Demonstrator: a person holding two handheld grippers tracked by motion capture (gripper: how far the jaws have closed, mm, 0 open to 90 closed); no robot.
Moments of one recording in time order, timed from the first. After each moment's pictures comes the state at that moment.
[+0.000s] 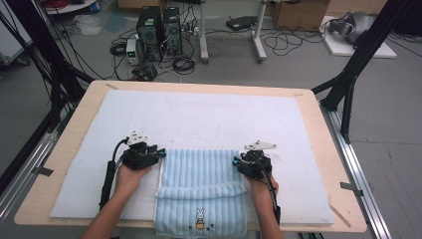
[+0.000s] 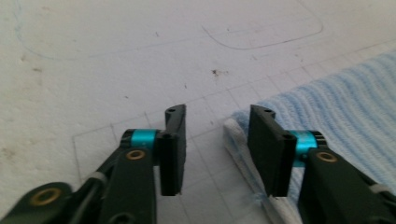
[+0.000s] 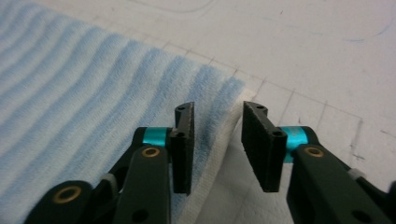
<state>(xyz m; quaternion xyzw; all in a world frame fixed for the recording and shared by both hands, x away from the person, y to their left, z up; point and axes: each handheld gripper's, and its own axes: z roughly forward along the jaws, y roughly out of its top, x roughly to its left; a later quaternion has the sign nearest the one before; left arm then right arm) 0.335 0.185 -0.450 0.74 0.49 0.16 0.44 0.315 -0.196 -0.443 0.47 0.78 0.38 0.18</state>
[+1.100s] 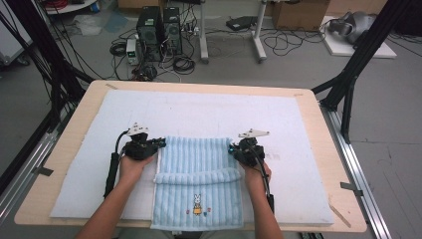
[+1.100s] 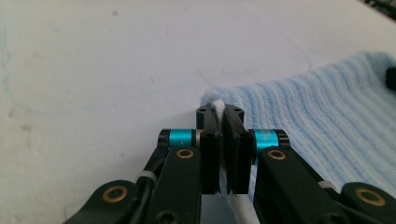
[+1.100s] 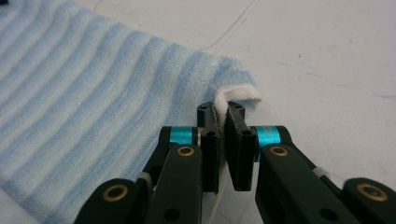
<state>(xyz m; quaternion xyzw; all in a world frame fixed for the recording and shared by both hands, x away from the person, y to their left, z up) 0.364 0.184 -0.437 0.73 0.47 0.16 0.48 0.354 -0.180 -0.441 0.46 0.78 0.39 0.16</state>
